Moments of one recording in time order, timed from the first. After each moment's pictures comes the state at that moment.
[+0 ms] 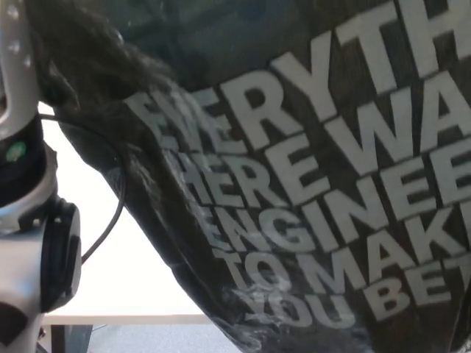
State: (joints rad) left_arm -1.26 0.33 0.10 -0.32 0.06 0.12 0.03; right_arm -1.28 -0.33 -0.22 0.10 -0.06 -0.16 -0.20
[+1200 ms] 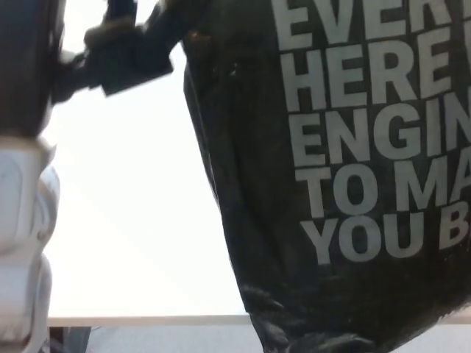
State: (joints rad) left_arm -0.49 0.33 0.02 -0.72 0.12 0.19 -0.01; right_arm -1.76 -0.62 0.08 1.32 -0.28 -0.01 -0.37
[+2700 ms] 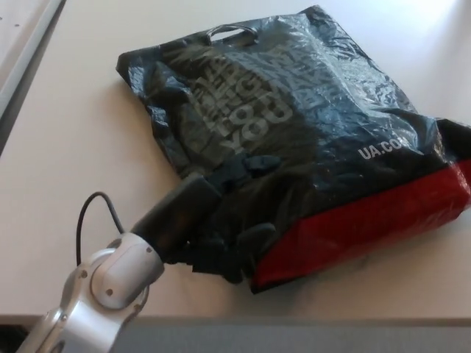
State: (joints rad) left_arm -0.21 0.42 -0.38 -0.34 0.14 0.35 -0.20; right_arm -1.25 -0.54 0.12 0.94 -0.27 0.06 0.15
